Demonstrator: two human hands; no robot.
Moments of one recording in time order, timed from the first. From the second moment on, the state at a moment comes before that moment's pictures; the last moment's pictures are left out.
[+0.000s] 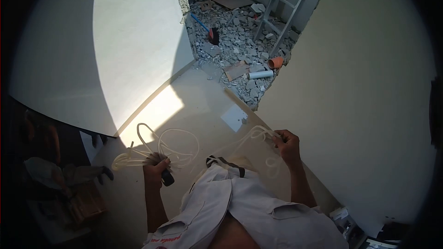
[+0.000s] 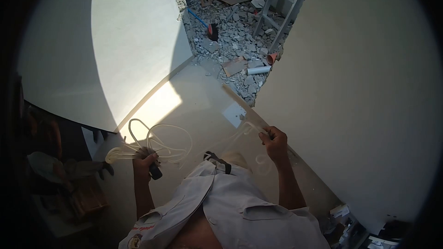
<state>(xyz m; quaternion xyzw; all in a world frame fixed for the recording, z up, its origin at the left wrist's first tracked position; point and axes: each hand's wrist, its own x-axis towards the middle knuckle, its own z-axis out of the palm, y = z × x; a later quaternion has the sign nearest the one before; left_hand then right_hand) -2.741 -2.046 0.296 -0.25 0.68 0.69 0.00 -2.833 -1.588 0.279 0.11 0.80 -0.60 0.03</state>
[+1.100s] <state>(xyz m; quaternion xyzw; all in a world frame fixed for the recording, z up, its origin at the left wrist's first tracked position) -3.554 -2.022 0.267 0.00 0.70 0.67 0.25 -3.383 -1.625 0.241 0.36 0.70 -0.59 -0.19</state>
